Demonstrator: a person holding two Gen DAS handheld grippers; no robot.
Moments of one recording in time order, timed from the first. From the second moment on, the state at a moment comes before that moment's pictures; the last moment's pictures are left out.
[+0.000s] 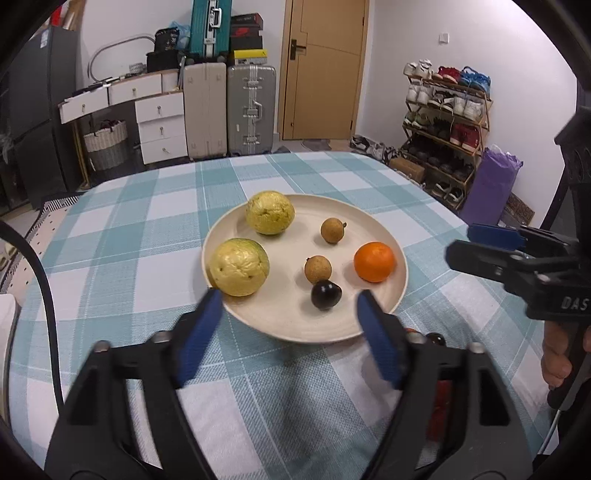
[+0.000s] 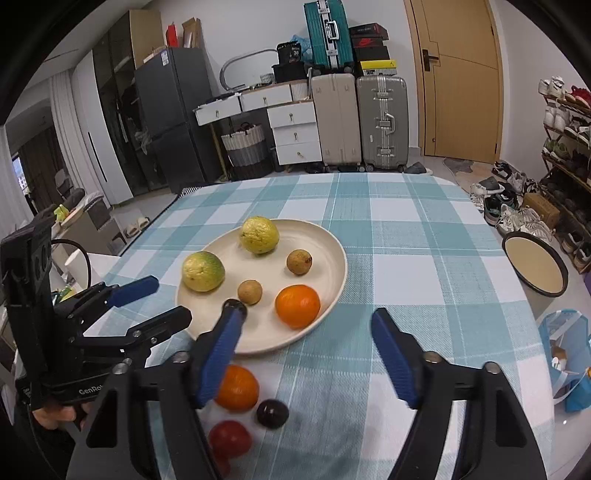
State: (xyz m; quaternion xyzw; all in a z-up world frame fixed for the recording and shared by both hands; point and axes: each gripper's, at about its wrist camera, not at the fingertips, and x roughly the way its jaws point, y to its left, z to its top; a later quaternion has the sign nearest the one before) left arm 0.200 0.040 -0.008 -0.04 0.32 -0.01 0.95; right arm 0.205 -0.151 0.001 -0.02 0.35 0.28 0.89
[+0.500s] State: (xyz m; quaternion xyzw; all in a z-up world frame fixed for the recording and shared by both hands) left arm 0.132 0.031 0.016 -0.04 0.31 -0.02 0.95; right arm 0.160 -0.186 0.013 0.00 0.35 0.29 0.89
